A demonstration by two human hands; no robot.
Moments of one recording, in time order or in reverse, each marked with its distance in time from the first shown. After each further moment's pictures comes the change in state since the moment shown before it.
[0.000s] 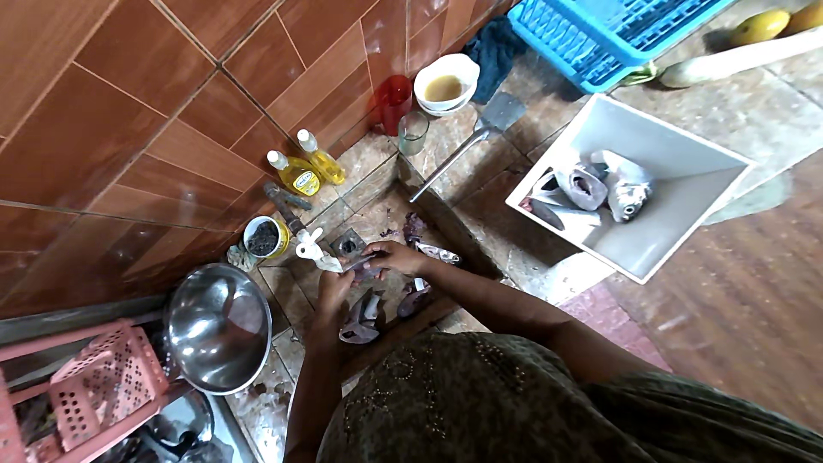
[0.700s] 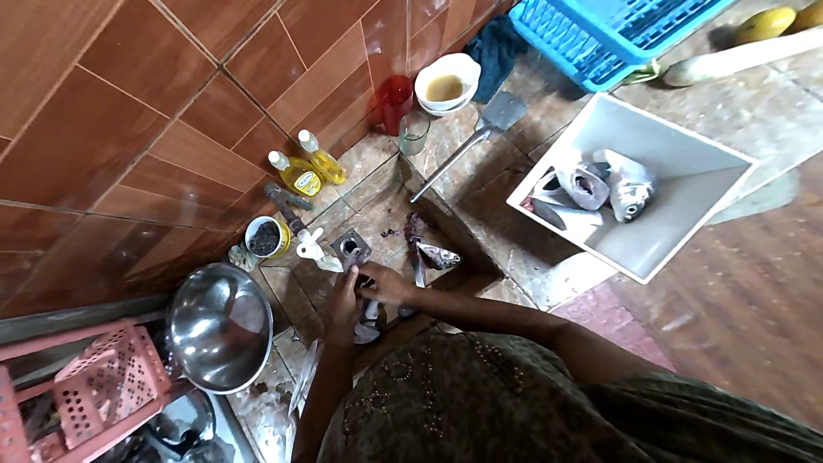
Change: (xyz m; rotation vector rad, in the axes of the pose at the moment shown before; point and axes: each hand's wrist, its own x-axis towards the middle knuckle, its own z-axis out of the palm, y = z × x) left_hand -0.019 -0.030 0.037 -0.690 0.038 -0.041; right_hand -0.008 0.029 0.051 -0.535 0.115 -0.201
